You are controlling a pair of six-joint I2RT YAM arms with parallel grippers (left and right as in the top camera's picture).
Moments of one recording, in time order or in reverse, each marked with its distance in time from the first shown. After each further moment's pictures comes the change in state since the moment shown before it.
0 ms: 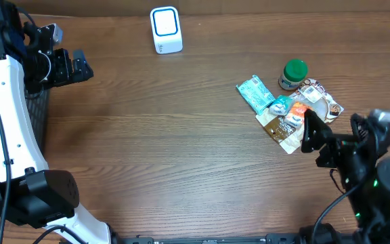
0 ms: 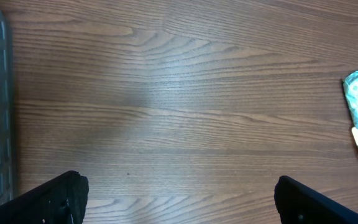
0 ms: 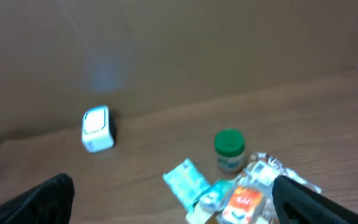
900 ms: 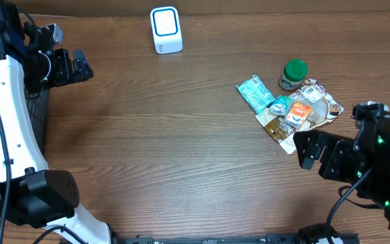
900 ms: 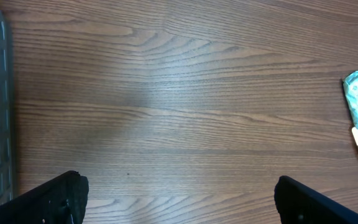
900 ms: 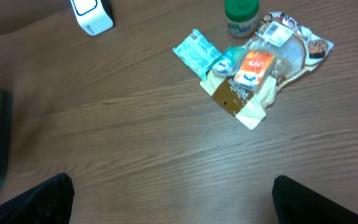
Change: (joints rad) left arm 0.000 0.000 0.000 0.000 0.000 0.000; right arm 0.080 0.432 0.684 -0.869 -0.121 0.151
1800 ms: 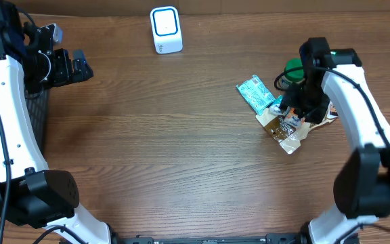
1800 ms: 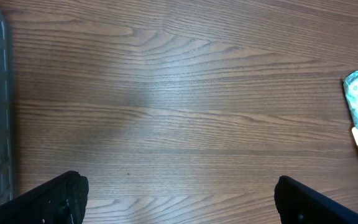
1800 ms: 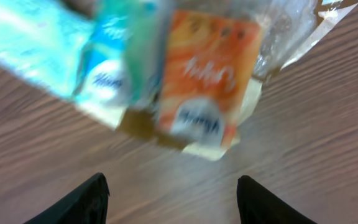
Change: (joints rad) left arm 0.000 0.000 0.000 0.000 0.000 0.000; right arm -0.154 0.843 -0.041 0.193 0.063 0.038
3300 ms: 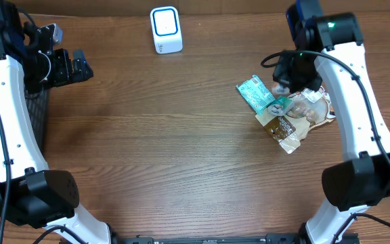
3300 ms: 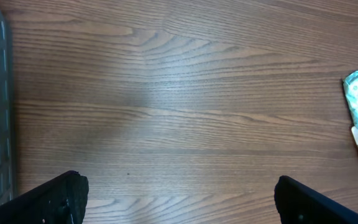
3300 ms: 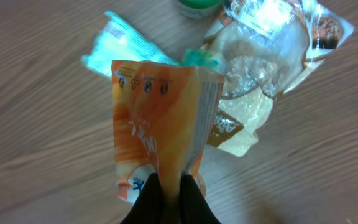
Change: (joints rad) left arm 0.000 0.000 0.000 0.000 0.000 0.000; right arm 0.111 0.109 0.425 -0.210 0.073 0.108
